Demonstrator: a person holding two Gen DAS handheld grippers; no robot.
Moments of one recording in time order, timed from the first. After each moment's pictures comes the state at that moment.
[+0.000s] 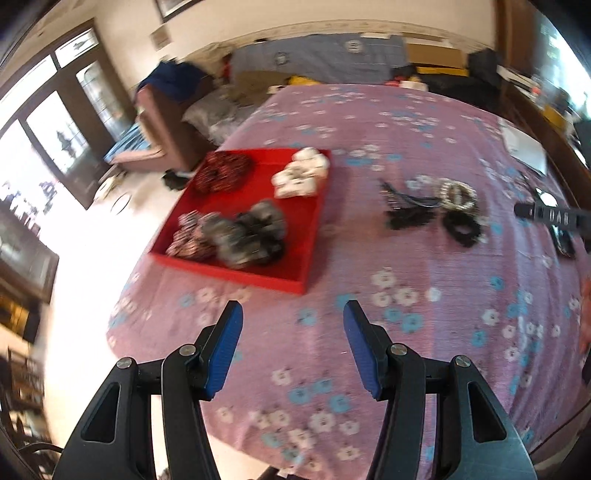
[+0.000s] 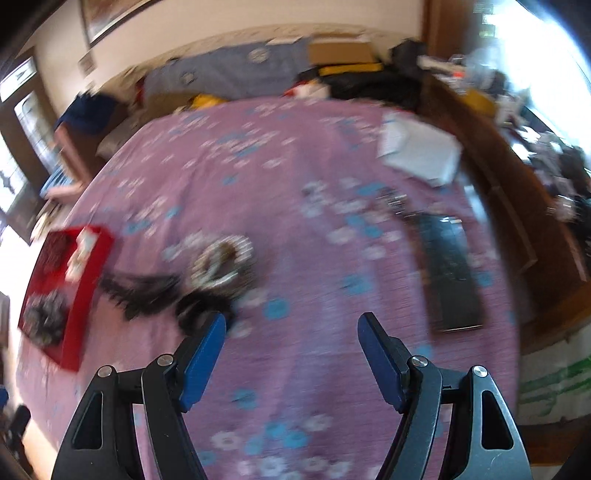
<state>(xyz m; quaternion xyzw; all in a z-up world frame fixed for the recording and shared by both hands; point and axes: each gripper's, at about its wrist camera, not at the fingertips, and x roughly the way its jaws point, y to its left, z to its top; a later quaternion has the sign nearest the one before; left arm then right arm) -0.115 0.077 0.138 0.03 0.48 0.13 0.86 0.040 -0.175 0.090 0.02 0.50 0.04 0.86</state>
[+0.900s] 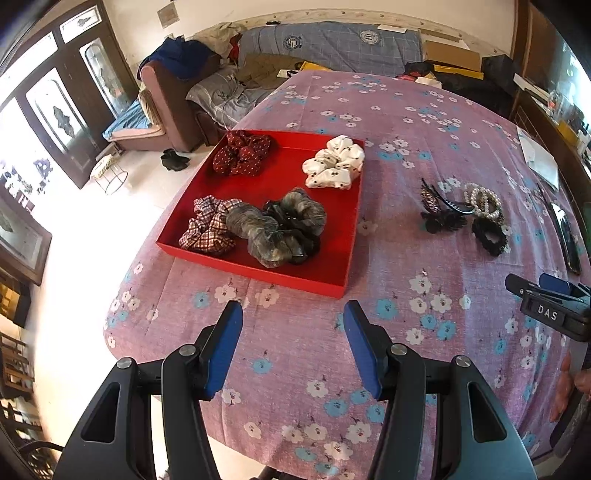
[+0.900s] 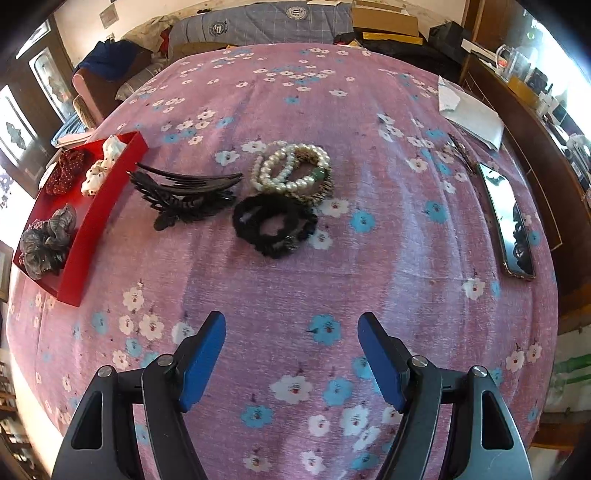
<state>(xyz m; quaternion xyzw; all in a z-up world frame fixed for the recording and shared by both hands) -0.094 0.132 0.126 0.00 0.51 0.13 0.85 0.006 -0.116 0.048 -0.01 0.55 0.06 0.83</state>
